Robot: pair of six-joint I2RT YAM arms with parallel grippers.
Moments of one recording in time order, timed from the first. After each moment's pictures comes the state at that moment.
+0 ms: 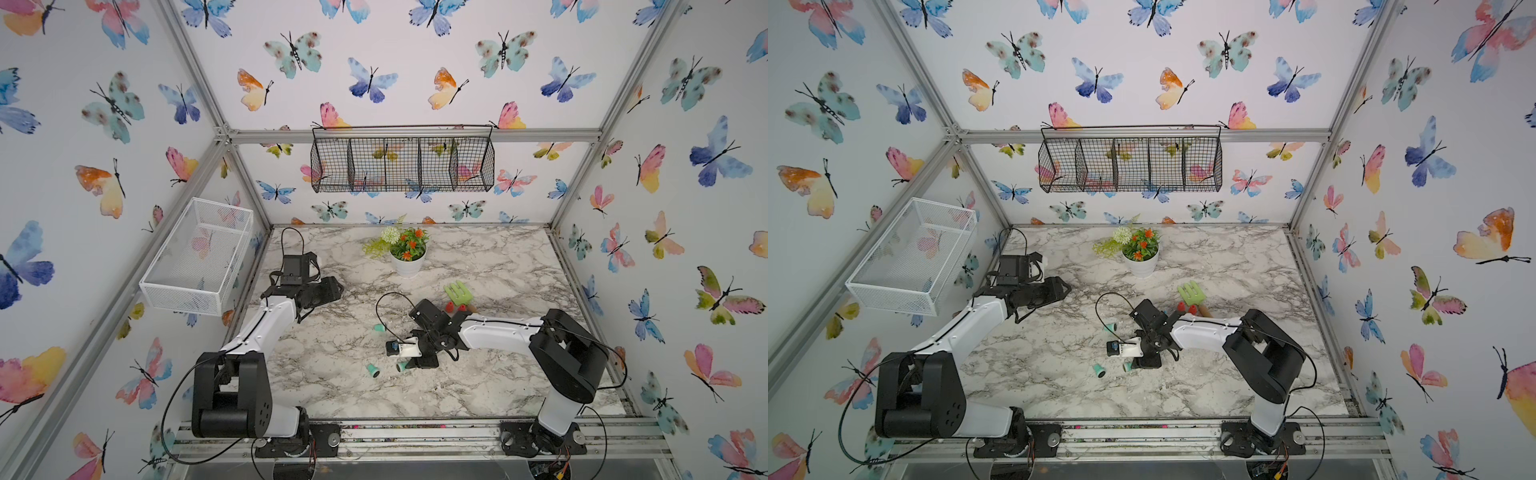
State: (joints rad) left arm -0.05 1.41 0.93 -0.40 0.33 -0.33; right arm 0.94 1.78 0.98 -0.35 -0.37 -0.82
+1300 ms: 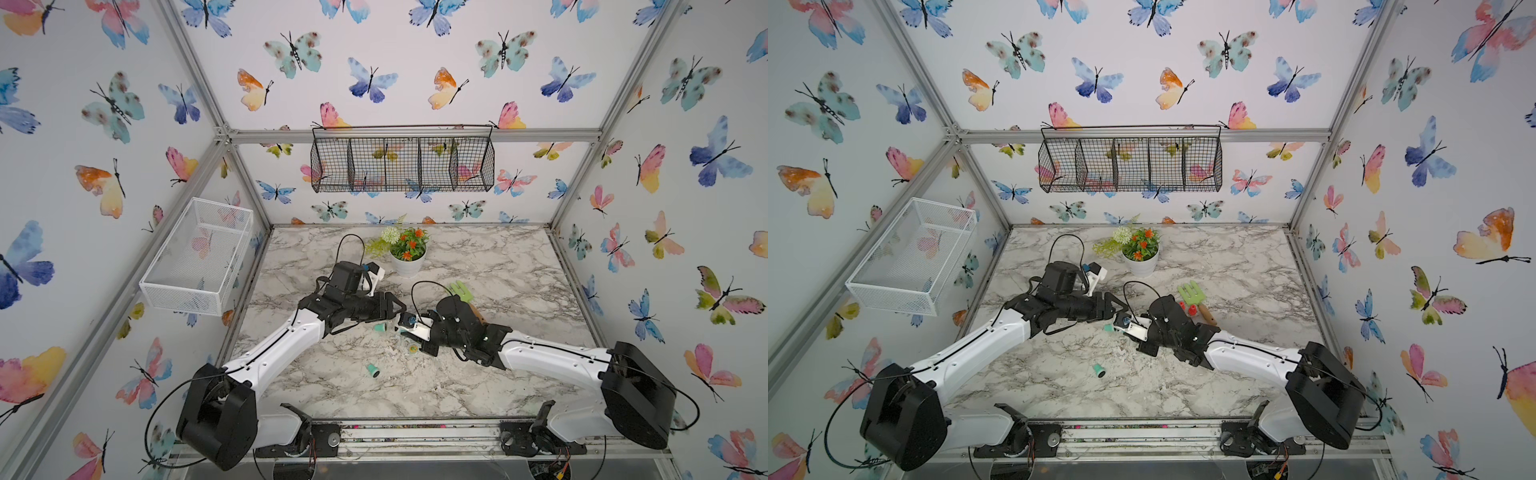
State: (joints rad) left arm -0.52 1.31 0.93 -0.36 0.60 -0.60; right arm 0.95 1.37 0.76 0.08 -0.18 -0.43
